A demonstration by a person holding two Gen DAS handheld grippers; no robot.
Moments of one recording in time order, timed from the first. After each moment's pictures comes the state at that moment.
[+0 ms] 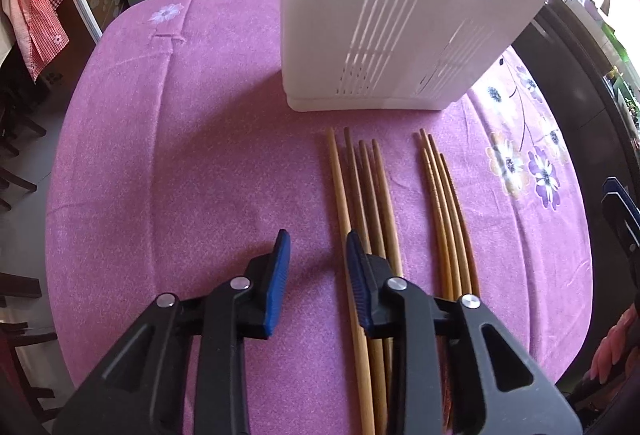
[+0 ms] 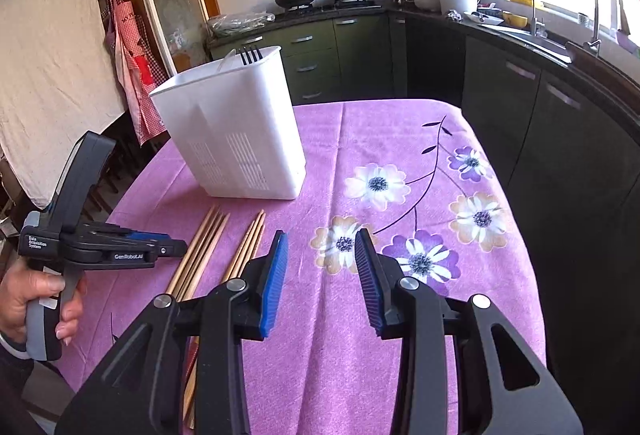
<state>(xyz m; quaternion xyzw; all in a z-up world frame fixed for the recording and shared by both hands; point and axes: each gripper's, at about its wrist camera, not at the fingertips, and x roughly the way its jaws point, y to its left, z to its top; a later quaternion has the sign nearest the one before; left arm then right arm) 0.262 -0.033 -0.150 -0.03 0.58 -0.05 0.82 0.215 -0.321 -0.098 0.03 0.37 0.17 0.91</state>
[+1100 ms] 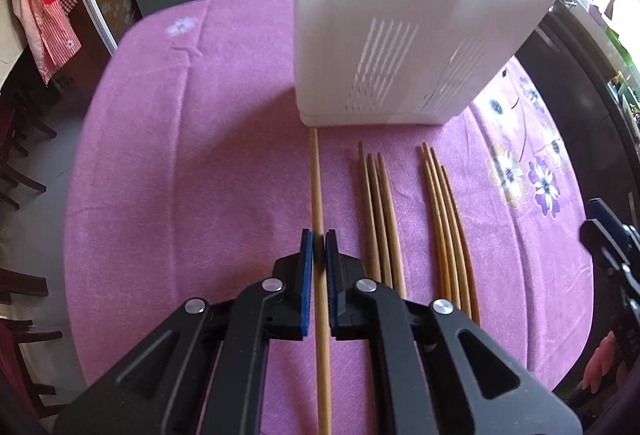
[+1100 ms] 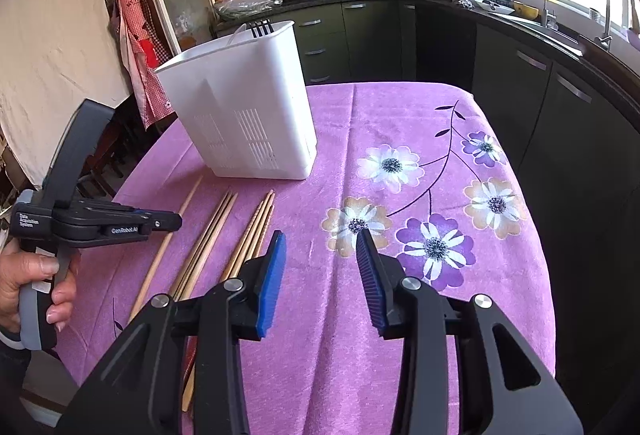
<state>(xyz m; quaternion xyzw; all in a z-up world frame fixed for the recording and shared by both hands) 0.266 -0.028 -0.130 -0.03 0.55 -0.04 0.83 0.222 -0.307 -0.101 0.02 0.40 0.18 0.90</state>
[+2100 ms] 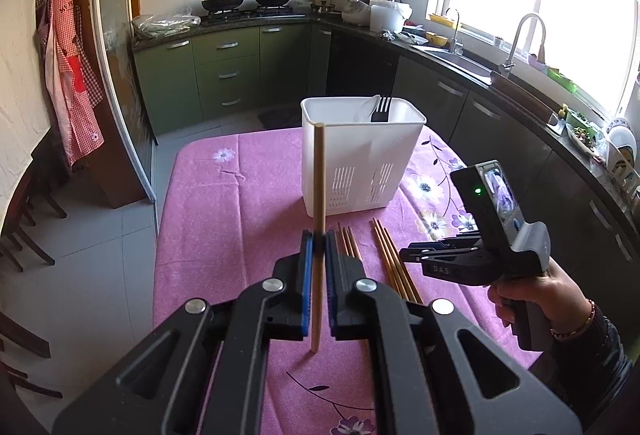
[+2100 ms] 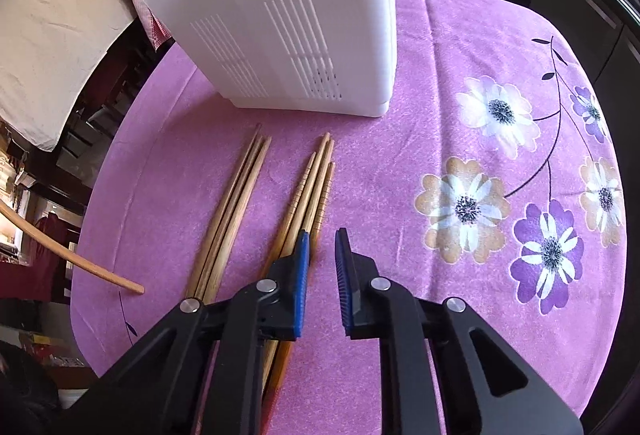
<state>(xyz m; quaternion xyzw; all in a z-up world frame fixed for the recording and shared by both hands) 0.149 -0.005 -0.008 -0.01 0.37 -0.07 0.93 0.293 -0.232 -0.153 -0.01 0.56 0.22 0.80</state>
